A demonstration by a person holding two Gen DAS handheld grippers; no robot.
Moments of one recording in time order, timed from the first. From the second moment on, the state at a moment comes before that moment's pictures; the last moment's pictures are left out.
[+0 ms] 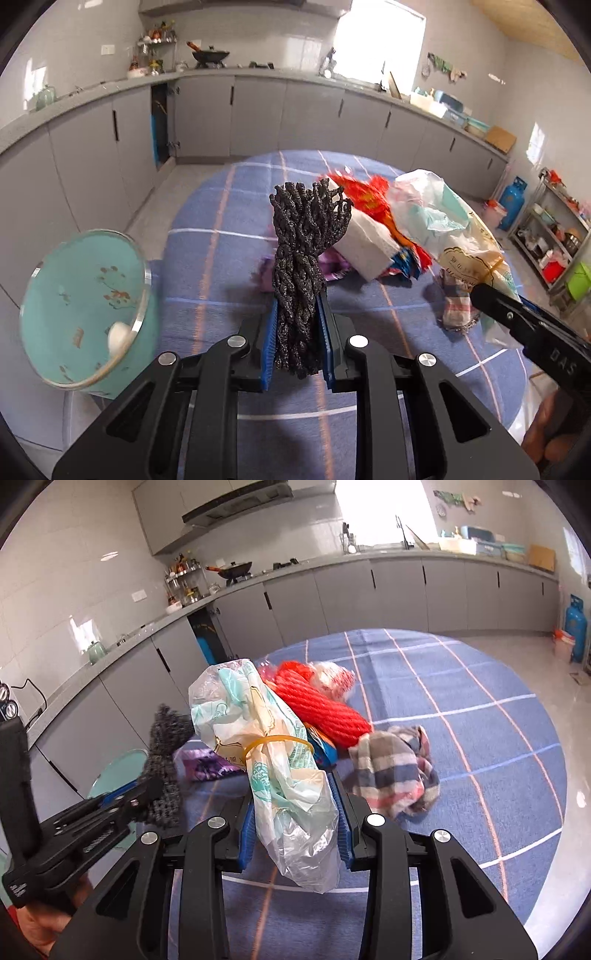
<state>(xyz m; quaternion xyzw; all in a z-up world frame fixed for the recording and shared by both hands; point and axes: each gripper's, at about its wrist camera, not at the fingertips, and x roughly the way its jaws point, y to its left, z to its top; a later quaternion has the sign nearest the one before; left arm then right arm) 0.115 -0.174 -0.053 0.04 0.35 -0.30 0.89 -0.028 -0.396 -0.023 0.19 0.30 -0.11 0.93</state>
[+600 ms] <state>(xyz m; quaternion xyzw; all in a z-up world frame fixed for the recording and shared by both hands) 0.150 -0.048 -0.040 -0.01 0.34 -0.16 0.93 0.052 -0.300 -0.003 0.15 0.31 0.00 0.94</state>
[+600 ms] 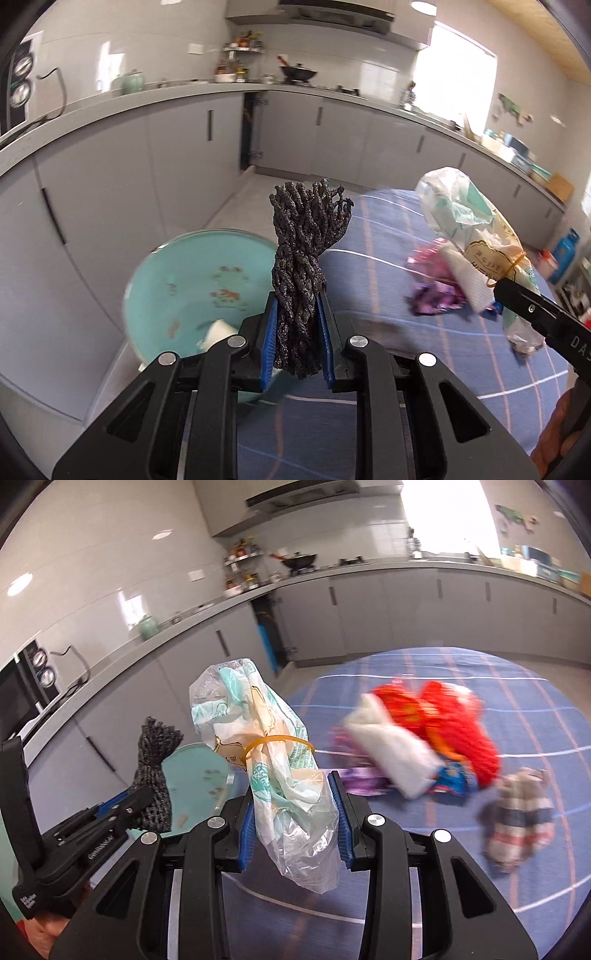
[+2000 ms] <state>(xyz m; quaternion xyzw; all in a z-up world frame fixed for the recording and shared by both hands) 0.240 0.033 -0.111 -0.03 0.43 -0.06 0.90 0.188 -0.164 -0.073 0.12 0.42 0.06 0.90</state>
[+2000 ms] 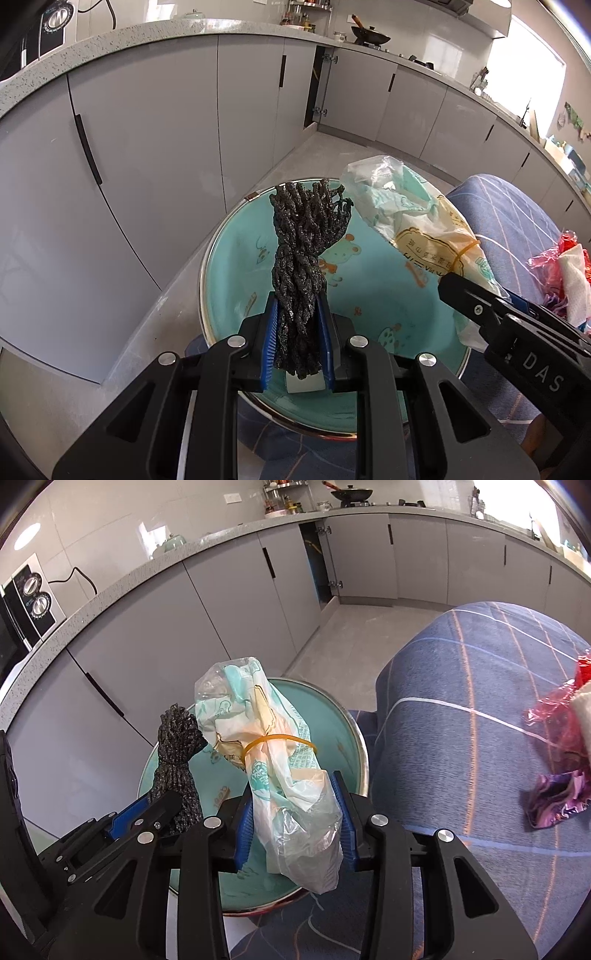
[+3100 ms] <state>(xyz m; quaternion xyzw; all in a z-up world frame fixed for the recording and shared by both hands) 0.222 0.020 -0.089 -0.03 0.40 -0.01 0.92 0.161 -0.194 -0.046 0.11 0.38 0.04 0.92</state>
